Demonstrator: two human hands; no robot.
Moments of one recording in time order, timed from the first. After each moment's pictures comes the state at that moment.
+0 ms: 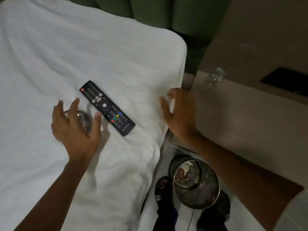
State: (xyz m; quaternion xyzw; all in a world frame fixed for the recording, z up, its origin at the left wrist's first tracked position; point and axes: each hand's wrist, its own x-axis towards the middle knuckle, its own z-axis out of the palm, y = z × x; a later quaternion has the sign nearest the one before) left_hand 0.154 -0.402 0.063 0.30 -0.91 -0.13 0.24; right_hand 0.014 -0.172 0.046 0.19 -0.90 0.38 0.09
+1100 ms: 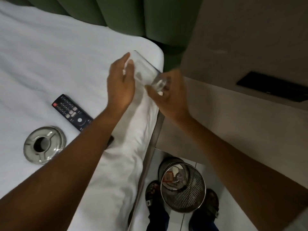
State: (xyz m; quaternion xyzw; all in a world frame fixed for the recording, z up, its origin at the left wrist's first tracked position) left_hand -0.035 -0.297 0.109 0.21 -0.85 -0.45 0.15; right_hand -0.057 -0.158 0.071 0.12 -0.80 0.58 0.03
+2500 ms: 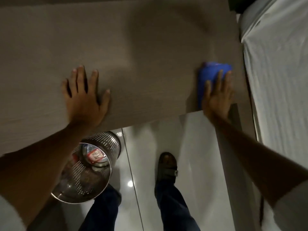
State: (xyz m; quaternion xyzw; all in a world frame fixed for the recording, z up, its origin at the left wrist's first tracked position) left_hand 0.017 0.056 -0.146 -0.12 -0.99 -0.08 -0.06; right_hand 0.105 0.419 -0.126 -0.35 -0.93 0.10 -0.02
